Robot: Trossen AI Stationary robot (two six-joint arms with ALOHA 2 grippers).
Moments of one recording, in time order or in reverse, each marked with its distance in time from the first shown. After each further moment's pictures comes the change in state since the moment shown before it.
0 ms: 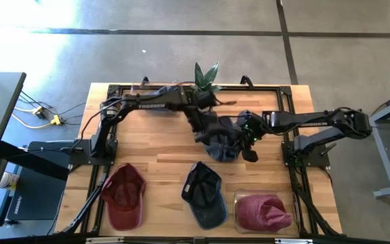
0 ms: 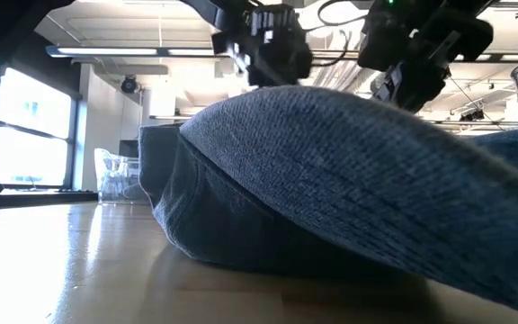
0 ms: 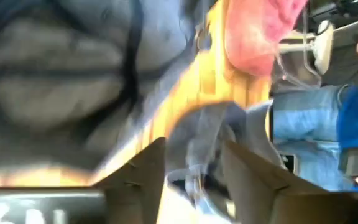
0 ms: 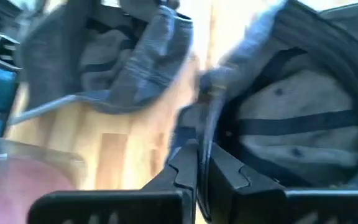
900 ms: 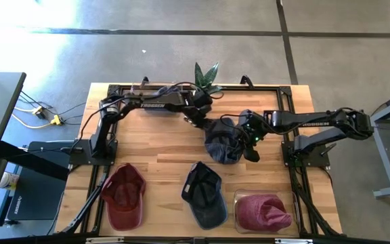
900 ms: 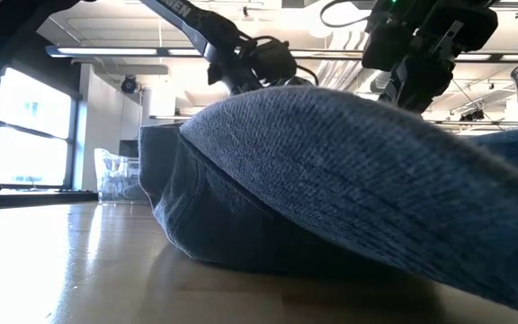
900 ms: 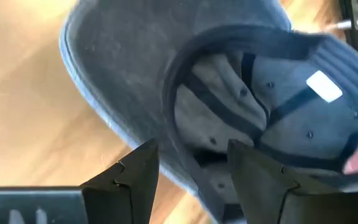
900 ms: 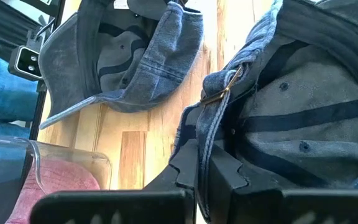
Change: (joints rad) left arm 0.062 0.000 -0.198 0.284 -0.322 -0.578; right arm -0.008 -0.023 0.000 -0.038 -0.056 0.087
